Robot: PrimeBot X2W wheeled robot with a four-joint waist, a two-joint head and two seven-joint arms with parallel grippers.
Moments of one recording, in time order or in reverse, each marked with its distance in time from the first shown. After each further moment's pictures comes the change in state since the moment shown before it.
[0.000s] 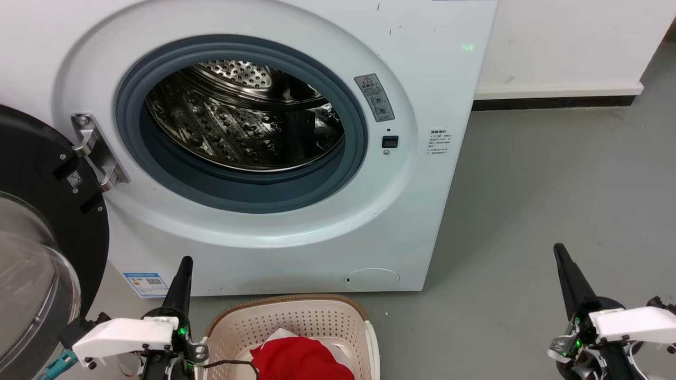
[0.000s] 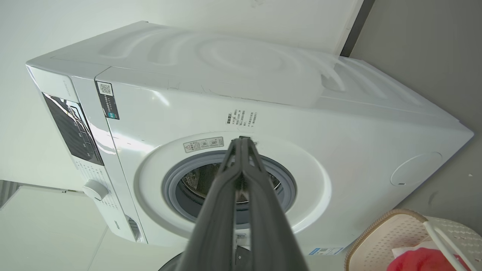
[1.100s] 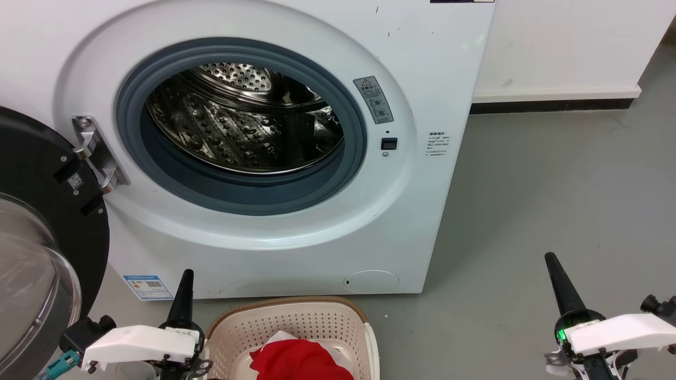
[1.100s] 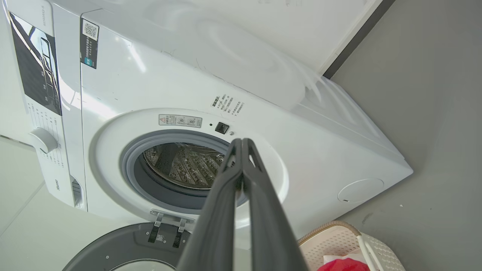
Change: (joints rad) left arm 0.040 0.007 -0.034 -0.021 0.296 0.032 -0.070; right arm 0.045 -0.001 0.033 -0.053 -0.309 0.000 -0.034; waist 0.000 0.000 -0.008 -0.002
